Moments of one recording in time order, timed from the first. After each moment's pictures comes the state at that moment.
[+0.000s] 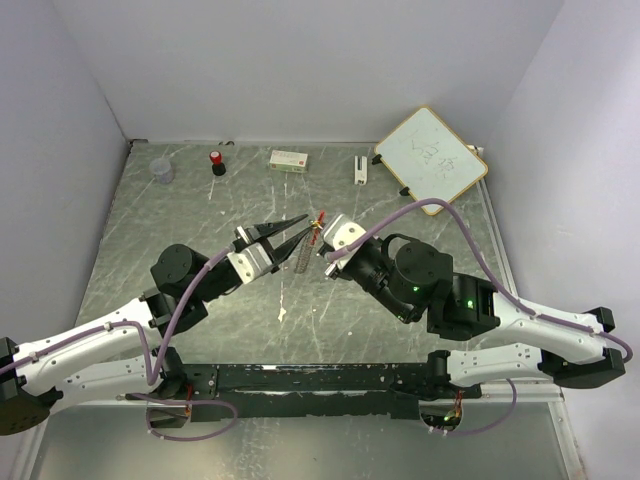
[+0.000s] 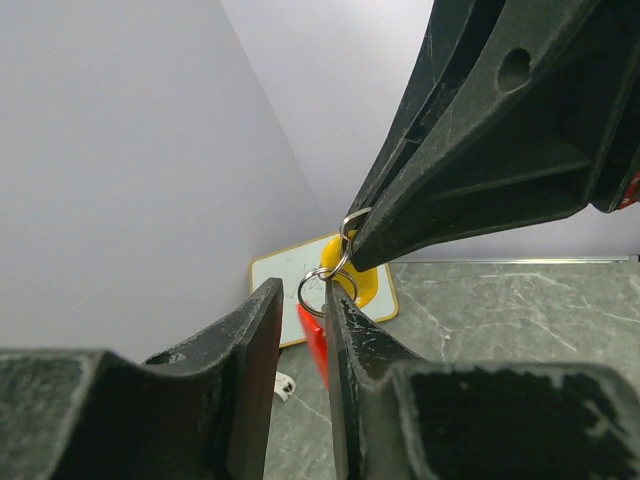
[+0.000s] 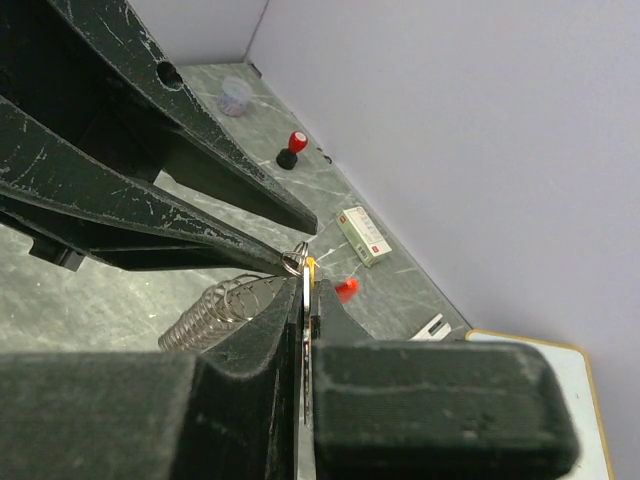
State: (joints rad) left arm -1.03 0.90 0.77 0.53 0.09 0.43; right arm 1.40 1.00 1.26 -0.27 0.62 -0.49
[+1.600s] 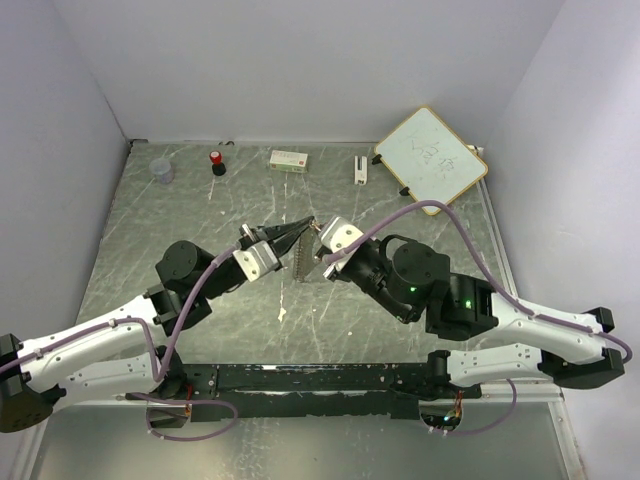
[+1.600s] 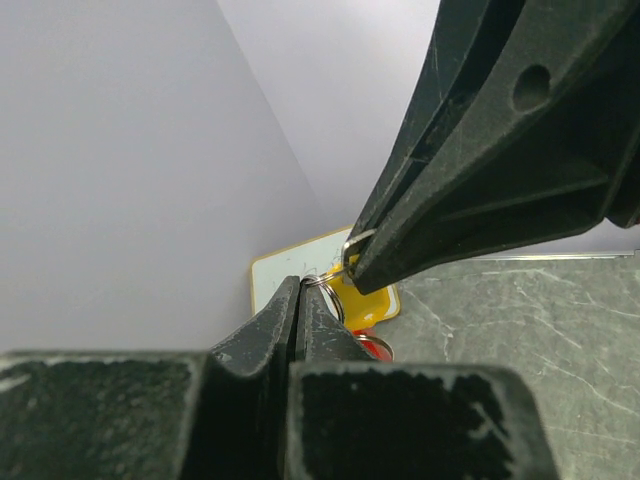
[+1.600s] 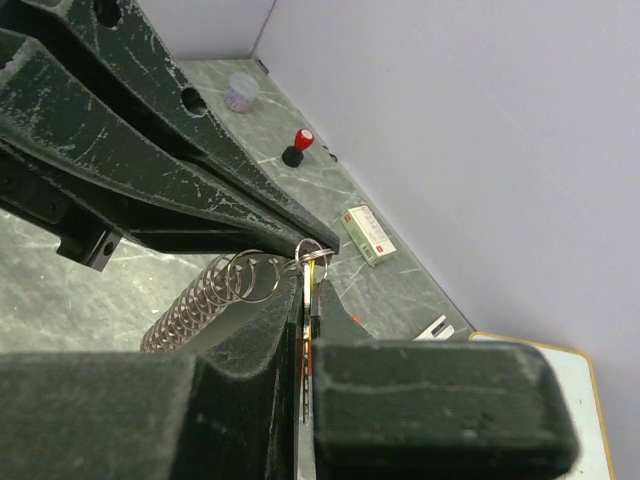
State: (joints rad) left arm -1.03 0.93 0.78 0.53 0.10 0.44; right arm 1.40 0.99 1.25 -0.27 0.59 -0.49
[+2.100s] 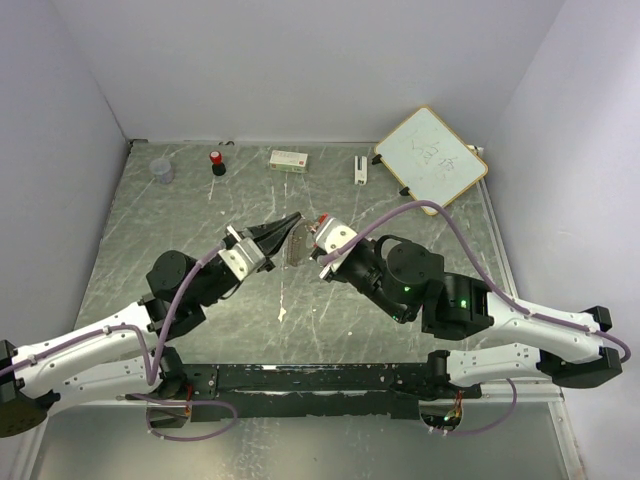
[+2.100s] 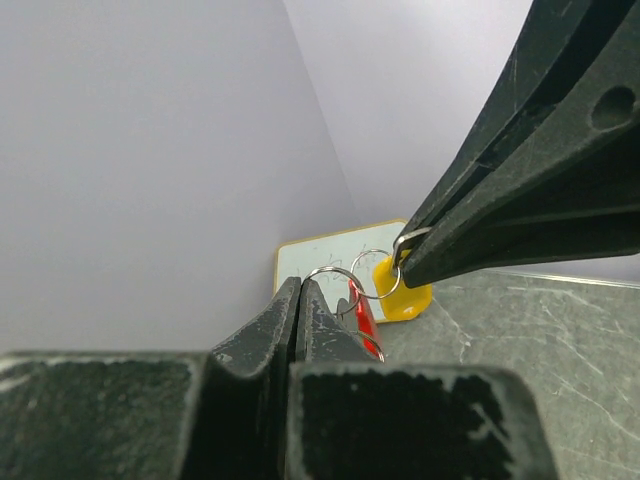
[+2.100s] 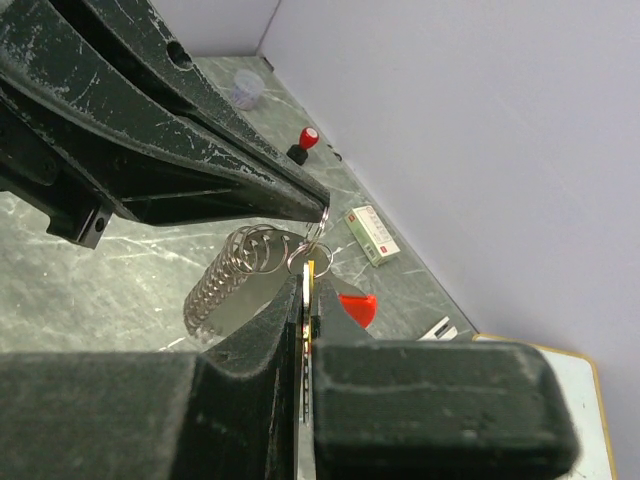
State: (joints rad) left arm -1.04 0.88 0.72 0.58 -0.05 0.42; right arm 1.40 1.01 1.25 -0.27 0.59 -0.49
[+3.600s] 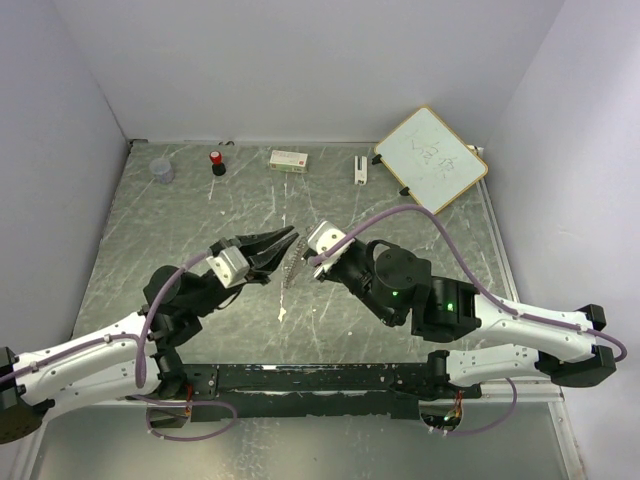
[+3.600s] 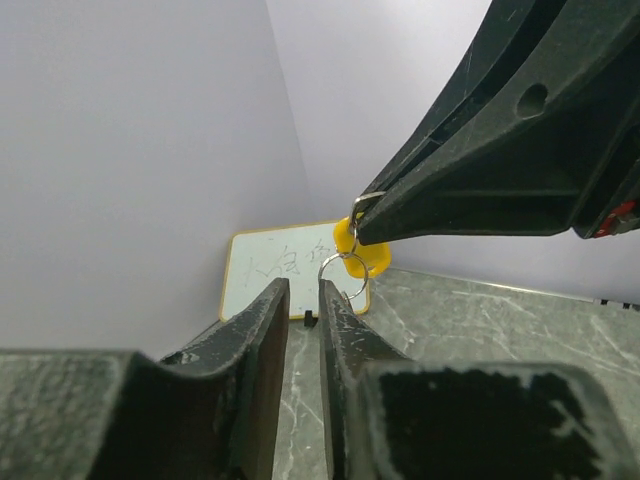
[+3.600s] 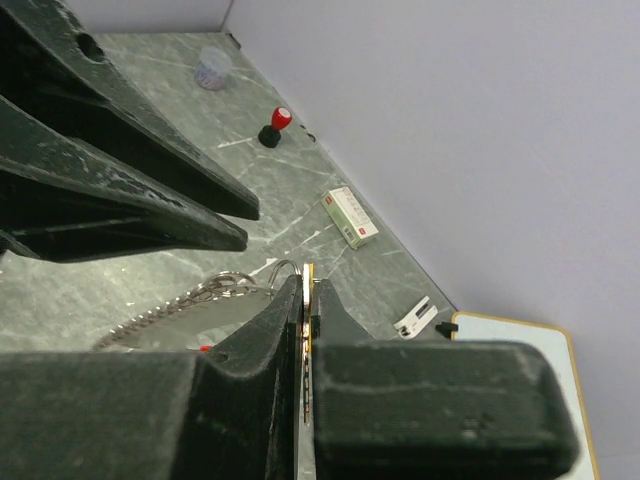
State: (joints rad) left arm -1.03 0.79 0.57 0.68 -0.02 0.24; right arm 1.40 1.03 1.19 -0.20 0.68 -0.52
